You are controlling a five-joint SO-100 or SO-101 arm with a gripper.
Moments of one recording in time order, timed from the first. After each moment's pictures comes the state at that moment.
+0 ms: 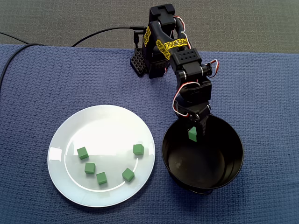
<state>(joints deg) -20.0 93.1 88.7 63.8 -19.0</state>
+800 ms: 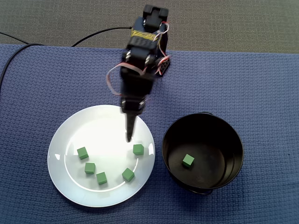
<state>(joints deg) 14.2 88.8 69.7 88.0 -3.3</state>
